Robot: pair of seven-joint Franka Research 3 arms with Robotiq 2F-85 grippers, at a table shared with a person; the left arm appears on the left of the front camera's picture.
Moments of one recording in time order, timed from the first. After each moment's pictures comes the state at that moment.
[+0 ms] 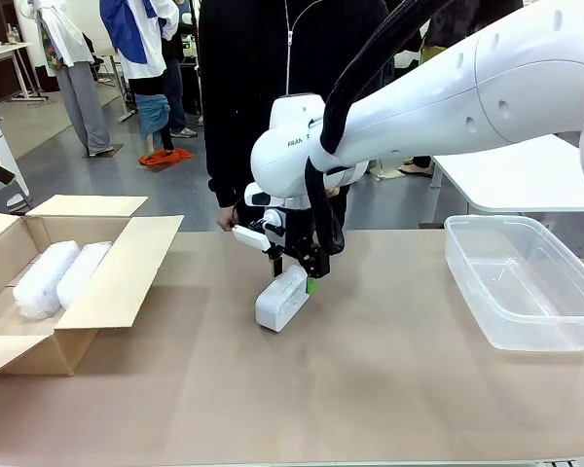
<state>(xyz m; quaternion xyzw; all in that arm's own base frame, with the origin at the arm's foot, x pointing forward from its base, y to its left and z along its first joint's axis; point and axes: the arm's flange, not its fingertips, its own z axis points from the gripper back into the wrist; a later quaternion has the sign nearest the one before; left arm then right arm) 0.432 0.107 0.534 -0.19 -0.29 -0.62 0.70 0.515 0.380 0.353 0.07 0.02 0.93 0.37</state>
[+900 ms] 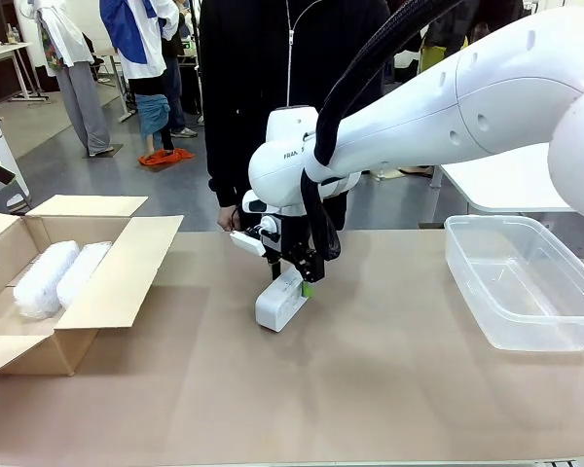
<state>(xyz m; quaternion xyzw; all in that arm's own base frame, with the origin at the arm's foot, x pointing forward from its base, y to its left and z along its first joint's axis) 0.432 0.107 0.534 -0.19 -0.29 -0.62 0.70 0.532 0.388 0.336 0.06 0.01 0.92 0.39</state>
